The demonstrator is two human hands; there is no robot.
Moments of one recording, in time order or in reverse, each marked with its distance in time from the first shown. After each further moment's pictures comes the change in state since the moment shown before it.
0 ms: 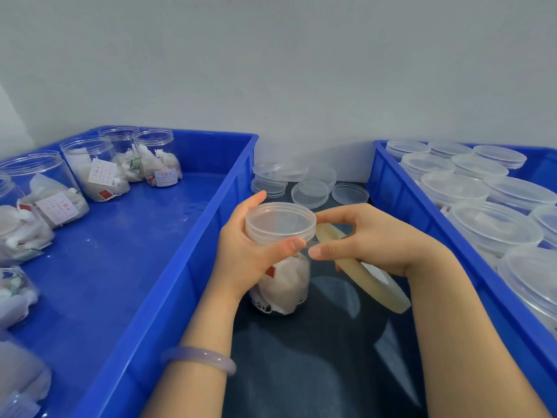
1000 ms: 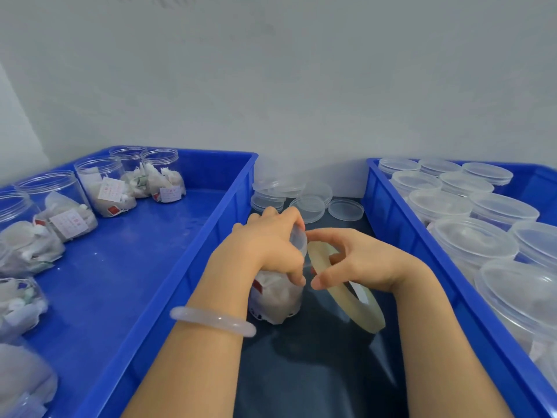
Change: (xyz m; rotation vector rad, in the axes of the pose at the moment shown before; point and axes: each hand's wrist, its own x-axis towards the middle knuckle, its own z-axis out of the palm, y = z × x) left_hand 0.028 0.068 0.019 1.042 -0.568 -0.173; right_hand 0.000 0.012 -0.002 -0.003 -0.076 0.010
